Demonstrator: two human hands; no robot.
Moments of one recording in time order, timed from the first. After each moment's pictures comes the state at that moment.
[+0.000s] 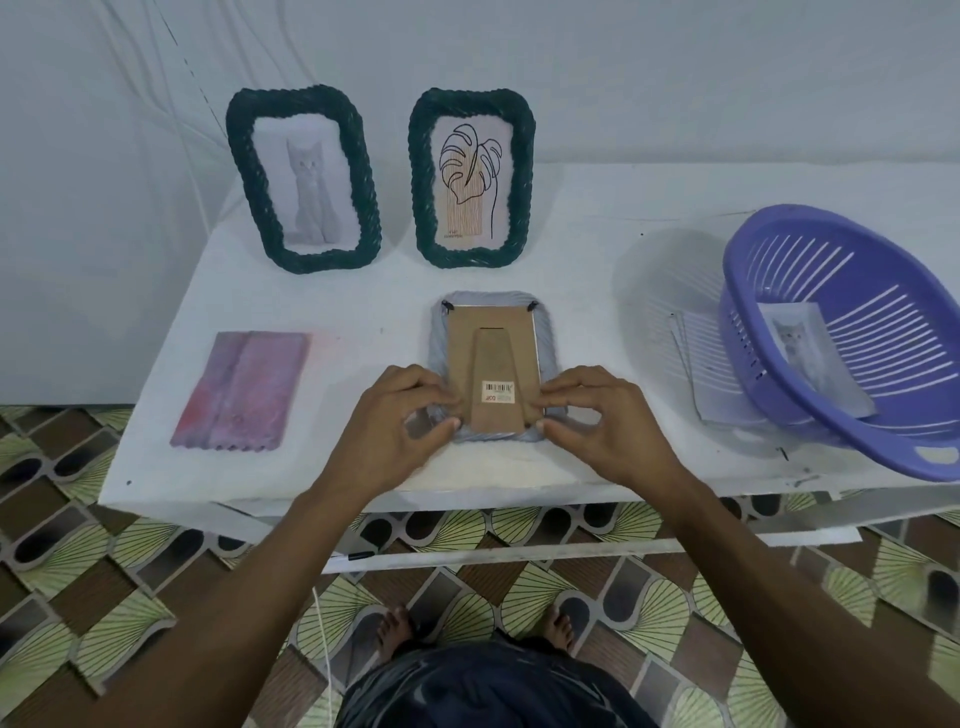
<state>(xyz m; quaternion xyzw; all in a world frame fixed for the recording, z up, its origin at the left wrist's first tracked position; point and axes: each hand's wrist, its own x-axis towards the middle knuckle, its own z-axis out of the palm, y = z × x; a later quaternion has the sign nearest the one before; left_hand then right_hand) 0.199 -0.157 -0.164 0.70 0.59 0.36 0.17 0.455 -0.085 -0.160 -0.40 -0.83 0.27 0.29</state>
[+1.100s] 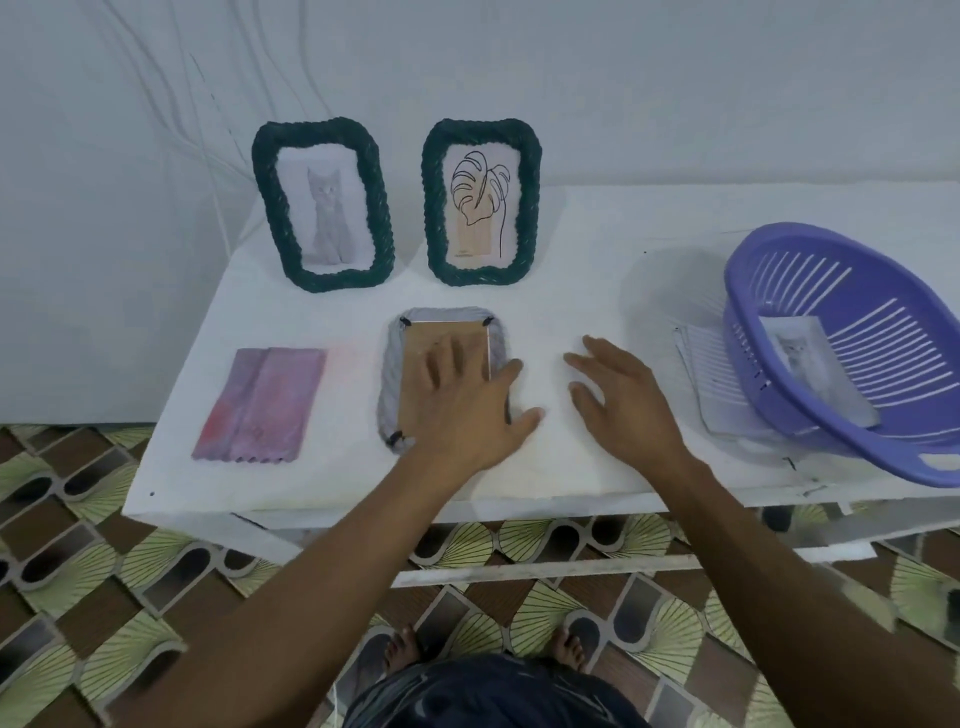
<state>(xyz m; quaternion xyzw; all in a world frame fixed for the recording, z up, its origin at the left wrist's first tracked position) 0.259 -0.118 -0.145 0.71 0.71 0.05 0.05 0.459 -0.056 -0.175 -0.49 -0.83 0.15 0.22</state>
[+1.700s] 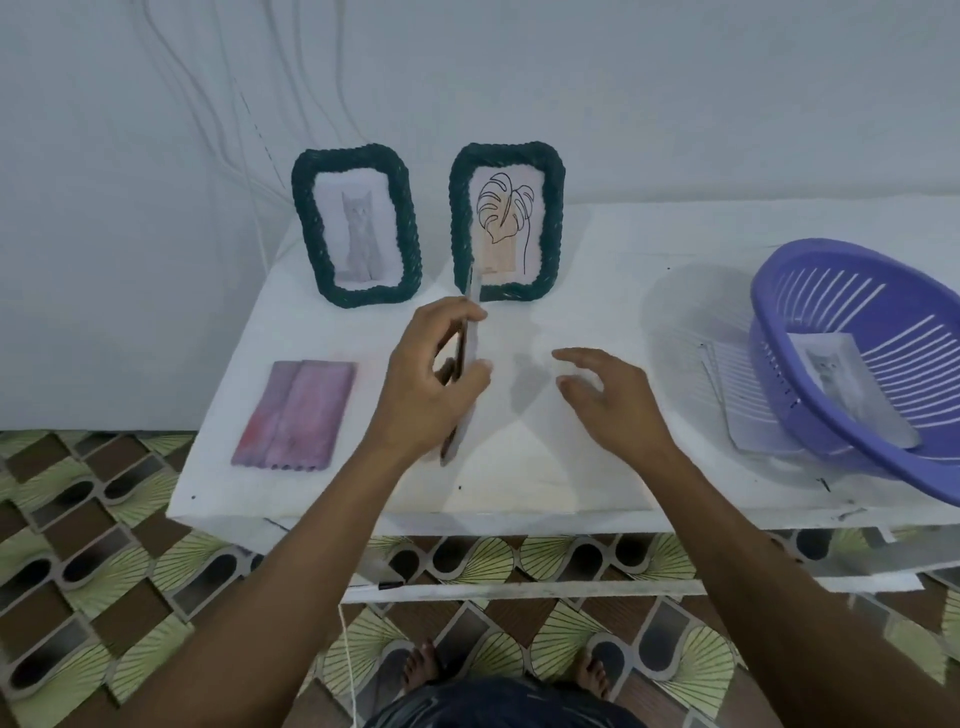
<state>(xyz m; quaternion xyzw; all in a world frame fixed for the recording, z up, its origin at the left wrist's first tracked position) 0.209 -0.142 -0.080 0.60 0.57 0.50 0.26 0.414 -0.062 -0.140 -0.48 -0.74 0.34 0.31</state>
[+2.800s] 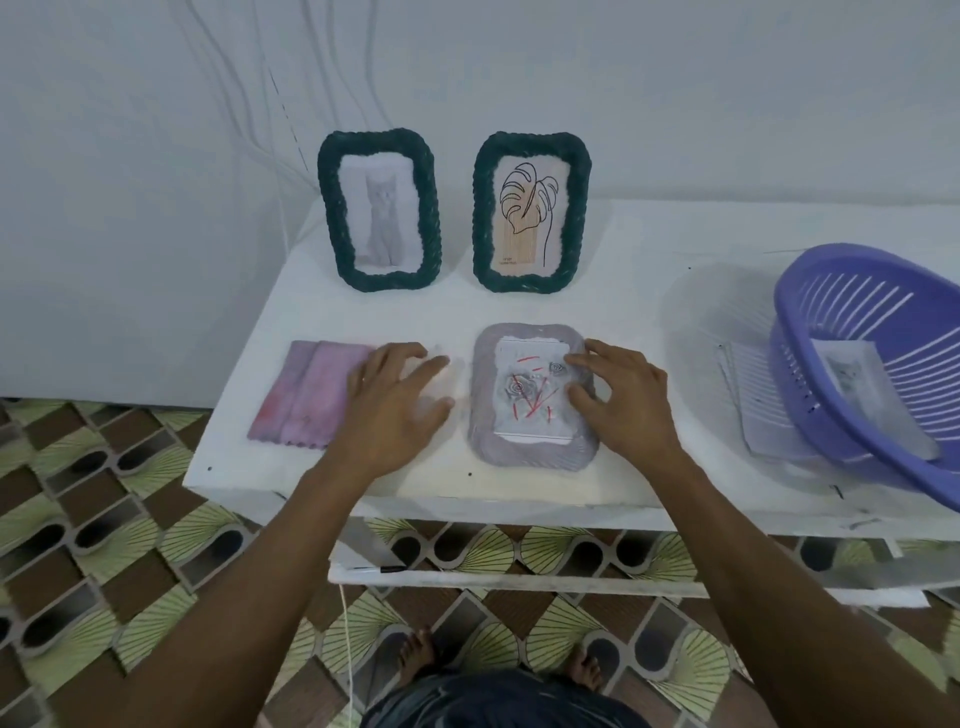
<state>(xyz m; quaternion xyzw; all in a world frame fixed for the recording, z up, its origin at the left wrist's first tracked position) 0.150 -0.160 -0.146 0.67 0.72 0.17 0.06 0.416 -0.052 -0.170 -0.51 -0.80 0.20 0.26</state>
